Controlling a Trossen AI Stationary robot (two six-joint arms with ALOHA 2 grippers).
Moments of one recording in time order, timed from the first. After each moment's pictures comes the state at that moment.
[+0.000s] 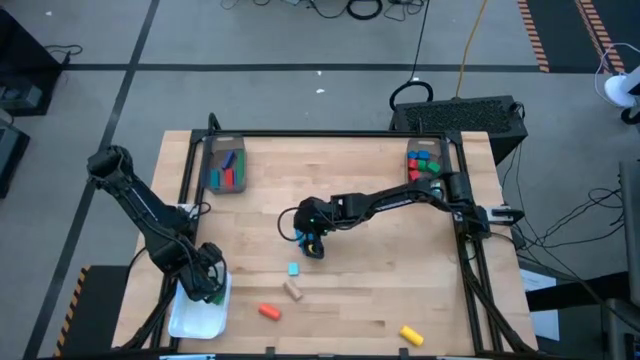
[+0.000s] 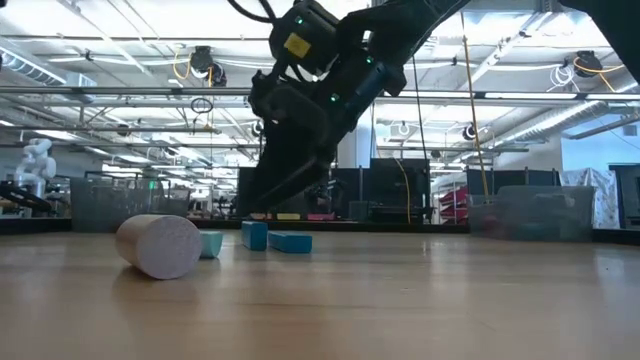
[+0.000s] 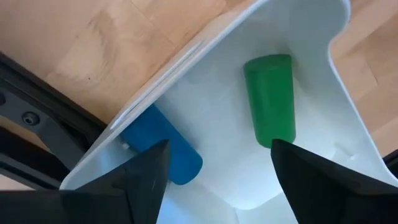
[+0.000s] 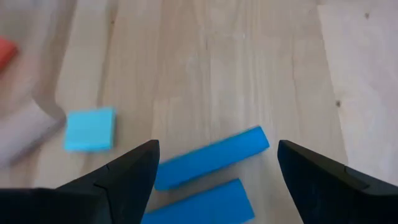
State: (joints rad) left arm -0.89 1.19 0.72 -0.93 0.16 -1.72; right arm 0.02 2.10 1.45 -0.21 -0.10 0.12
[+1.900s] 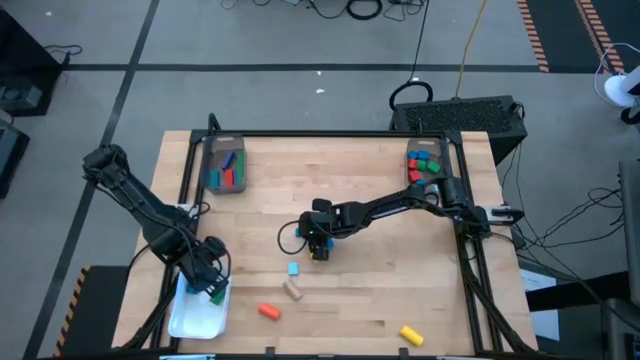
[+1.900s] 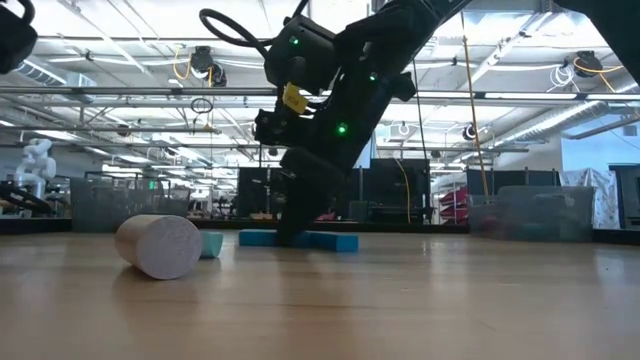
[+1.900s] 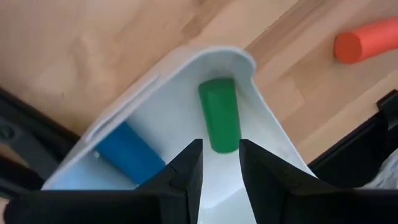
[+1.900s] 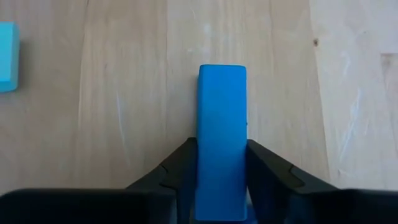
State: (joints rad) left arm -0.79 1.11 0.76 -0.94 0.14 -1.69; right arm 0.06 2.16 1.45 -0.38 0.14 0.06
